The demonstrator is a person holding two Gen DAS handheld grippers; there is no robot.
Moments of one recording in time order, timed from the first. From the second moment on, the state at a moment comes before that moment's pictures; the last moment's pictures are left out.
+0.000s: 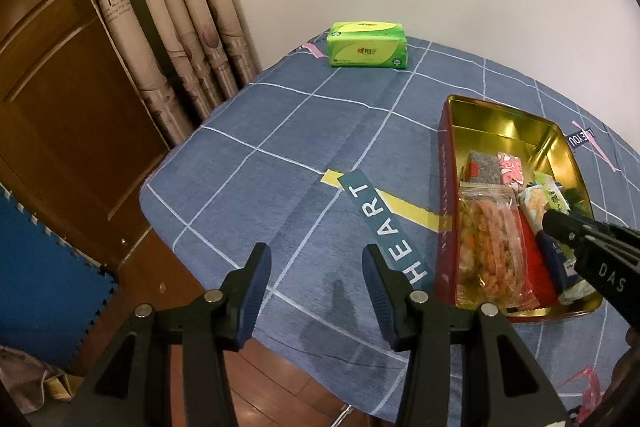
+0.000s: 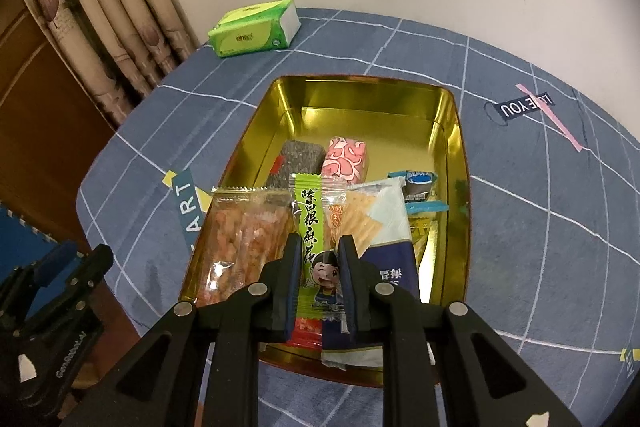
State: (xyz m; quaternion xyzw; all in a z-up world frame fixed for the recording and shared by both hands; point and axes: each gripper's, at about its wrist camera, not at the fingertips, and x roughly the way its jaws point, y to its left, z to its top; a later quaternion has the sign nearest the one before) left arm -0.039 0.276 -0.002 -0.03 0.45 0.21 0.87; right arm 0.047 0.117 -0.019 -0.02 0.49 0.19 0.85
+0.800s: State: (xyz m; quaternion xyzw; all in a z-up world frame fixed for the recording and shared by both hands) left arm -0.037 0.268 -0.005 -0.02 0.47 0.19 0.86; right arm 0.031 0.115 -0.005 -0.03 0.47 0.20 0.86
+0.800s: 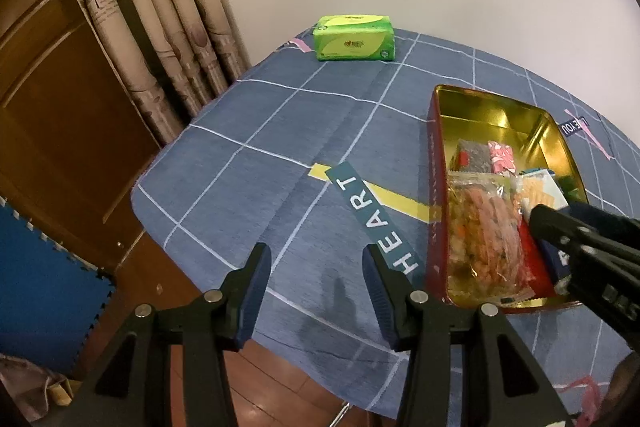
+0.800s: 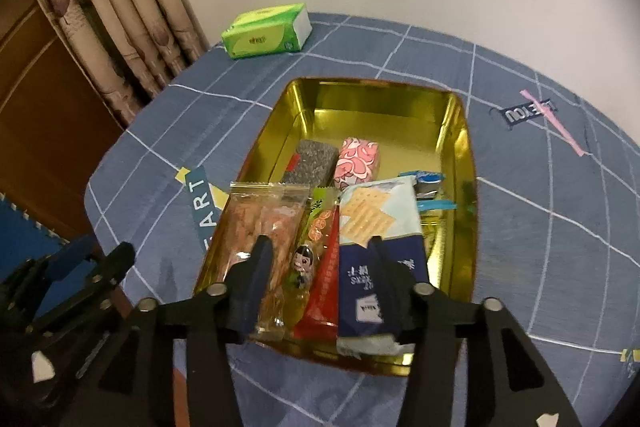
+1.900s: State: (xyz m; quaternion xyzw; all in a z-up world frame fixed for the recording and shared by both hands) left arm -0.041 0.233 -0.004 0.03 0.48 0.17 0.86; right arm -0.010 0.075 -0.009 -0.08 0.49 0.14 0.86
